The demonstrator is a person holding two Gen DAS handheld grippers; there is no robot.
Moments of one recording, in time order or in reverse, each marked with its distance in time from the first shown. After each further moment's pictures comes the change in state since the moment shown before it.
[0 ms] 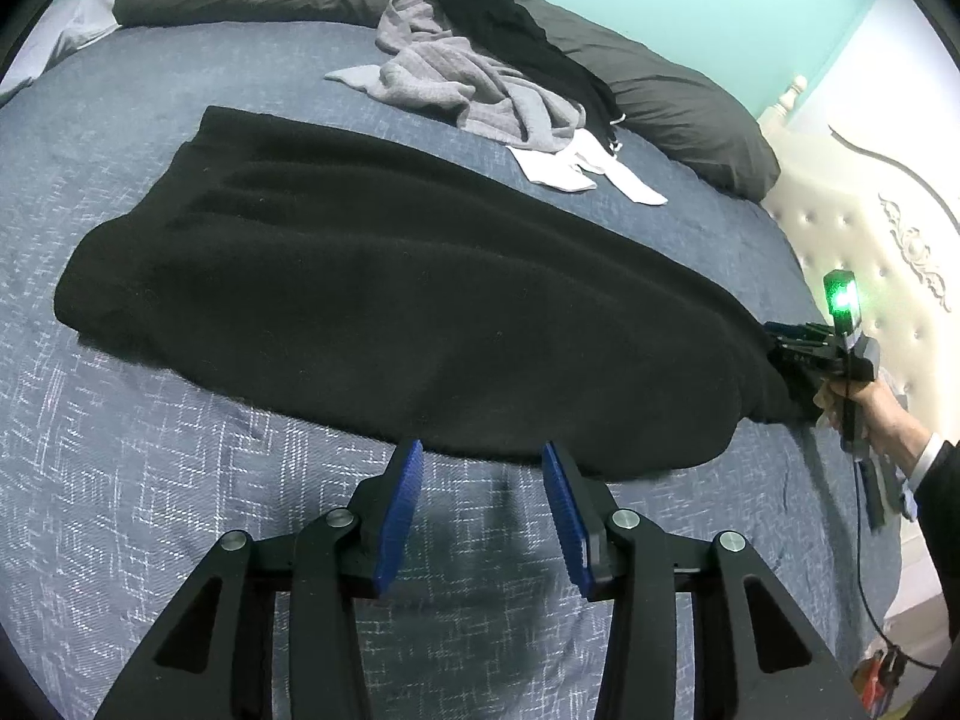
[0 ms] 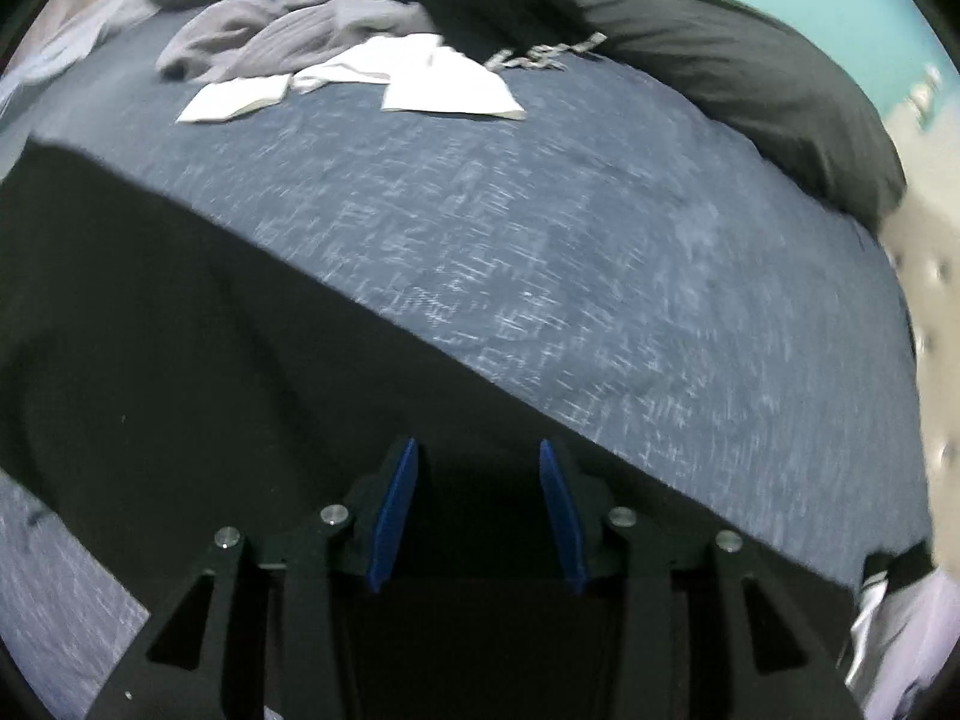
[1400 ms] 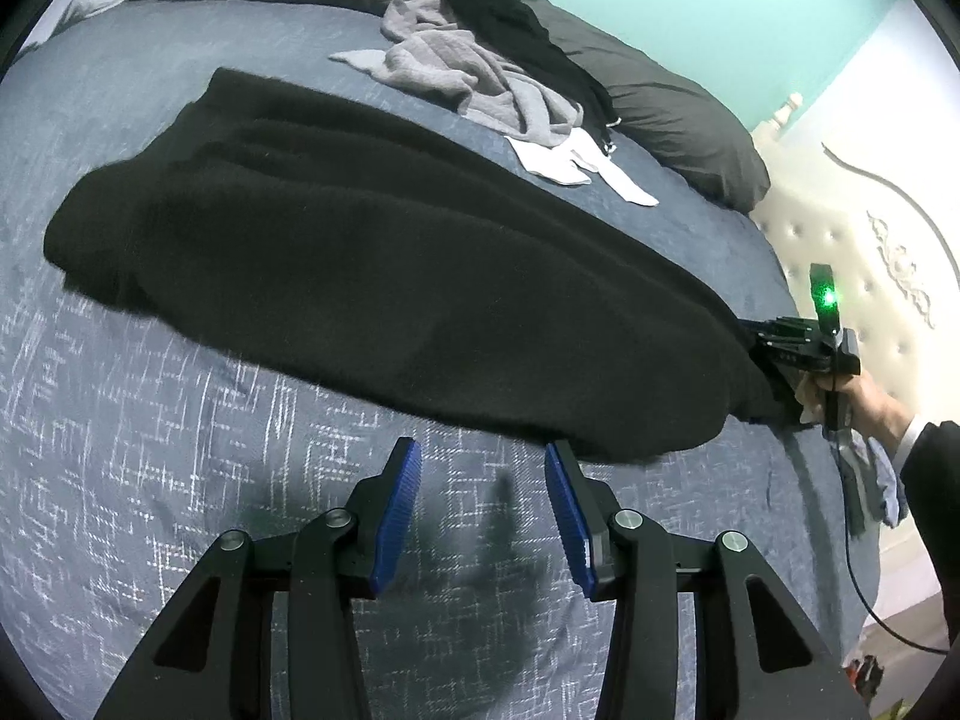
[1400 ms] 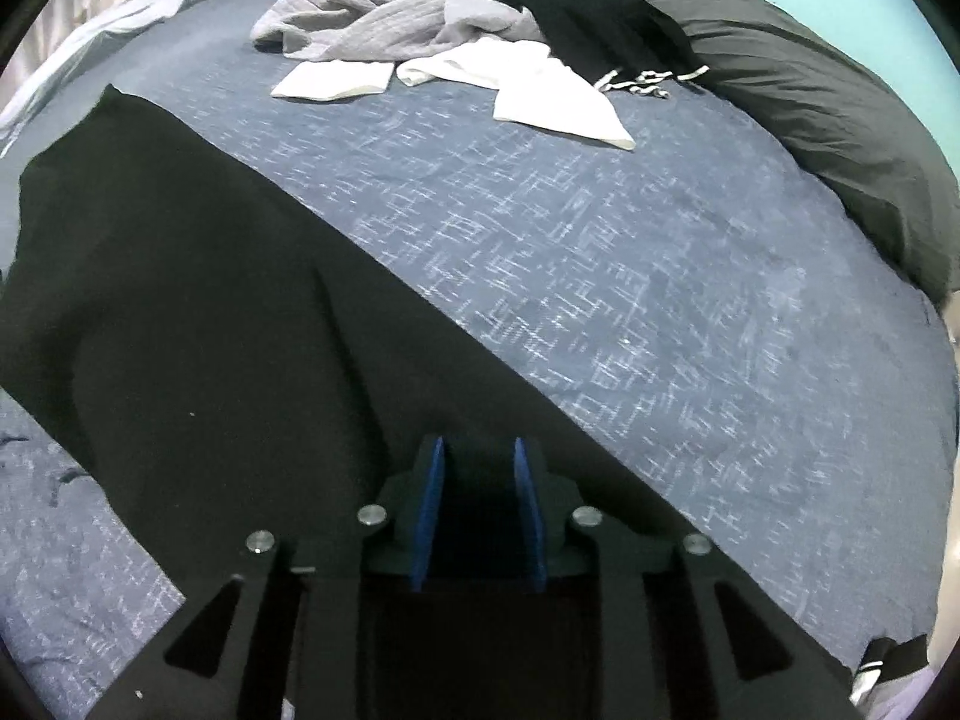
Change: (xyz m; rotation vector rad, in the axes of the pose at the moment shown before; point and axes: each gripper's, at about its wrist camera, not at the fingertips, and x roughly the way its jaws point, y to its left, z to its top) left arm 0.004 0.011 -0.020 -0.056 -0.002 -0.052; right arm 0.007 0.024 0.015 -0.144 0.013 0.152
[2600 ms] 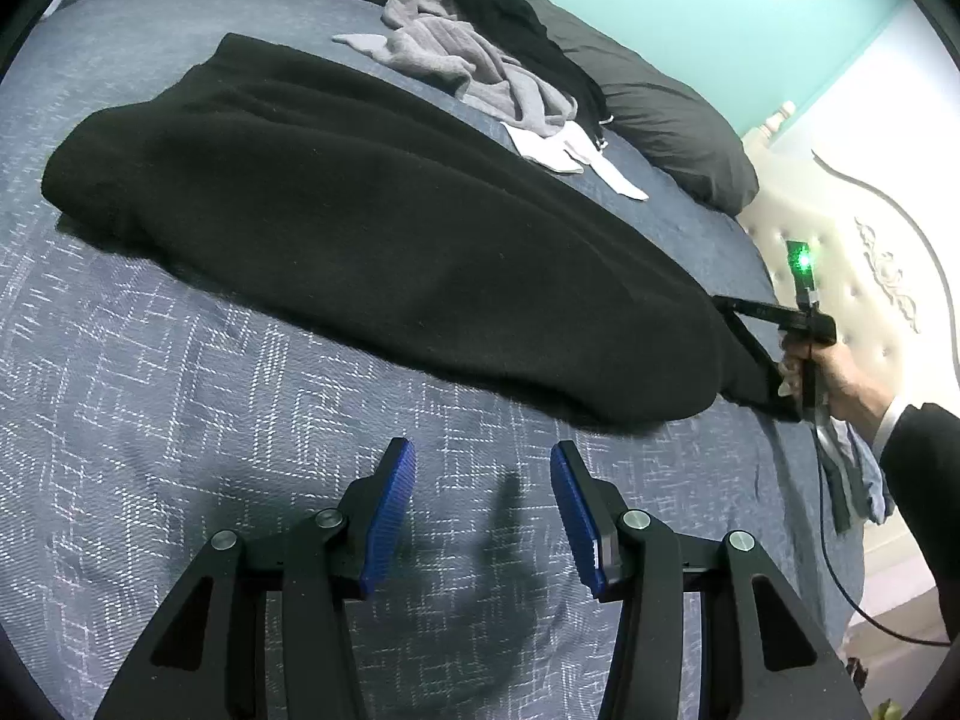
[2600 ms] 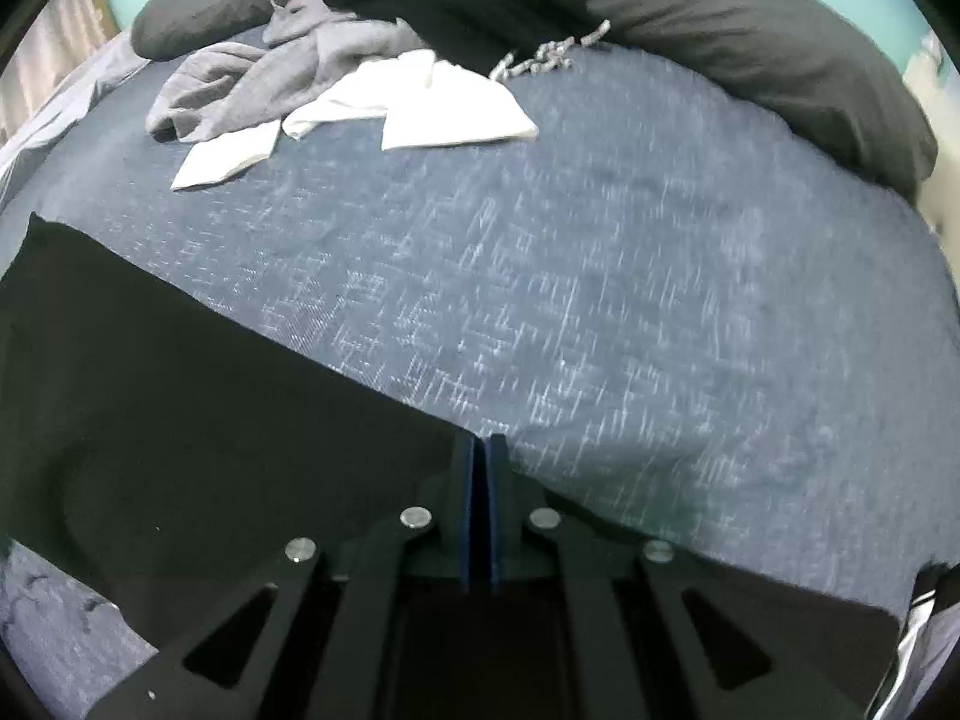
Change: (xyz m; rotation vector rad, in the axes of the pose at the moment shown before) left arm -0.001 0.003 -0.019 -0.023 -0.004 -0.053; right arm 0.000 -0.048 0.014 0.293 -0.057 -0.039
